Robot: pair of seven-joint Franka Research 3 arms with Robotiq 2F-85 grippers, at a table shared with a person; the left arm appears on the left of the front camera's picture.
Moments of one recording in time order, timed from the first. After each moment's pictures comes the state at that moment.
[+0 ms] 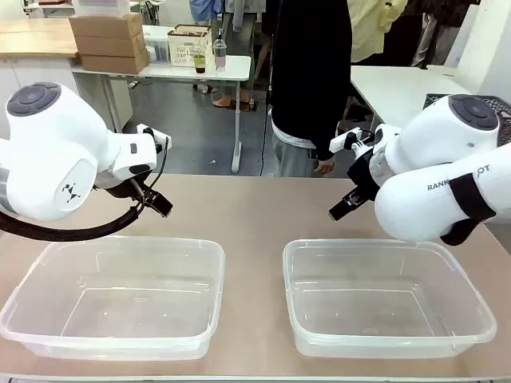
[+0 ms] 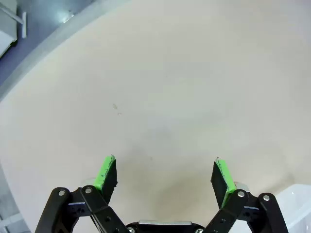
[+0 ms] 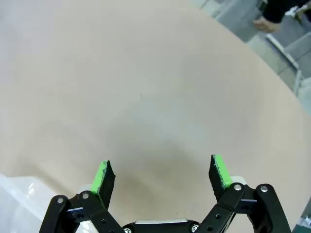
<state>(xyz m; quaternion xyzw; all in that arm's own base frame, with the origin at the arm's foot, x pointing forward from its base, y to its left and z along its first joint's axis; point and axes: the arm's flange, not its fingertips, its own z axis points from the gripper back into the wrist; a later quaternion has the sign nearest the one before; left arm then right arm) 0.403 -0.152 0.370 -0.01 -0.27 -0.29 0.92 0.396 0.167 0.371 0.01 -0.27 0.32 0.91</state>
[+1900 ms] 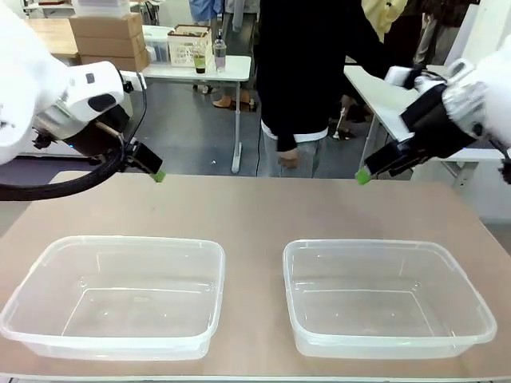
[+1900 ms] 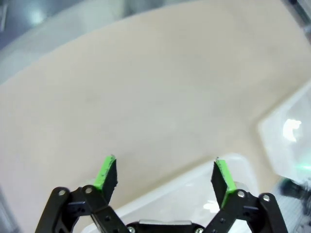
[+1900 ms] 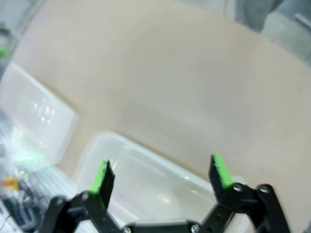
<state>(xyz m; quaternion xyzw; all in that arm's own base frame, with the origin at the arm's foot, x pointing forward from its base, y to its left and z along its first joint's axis) 0.350 -0.136 0.493 -0.16 -0.27 -0.25 0.91 0.324 0.117 0.517 0.21 -0.24 0.21 0.92</state>
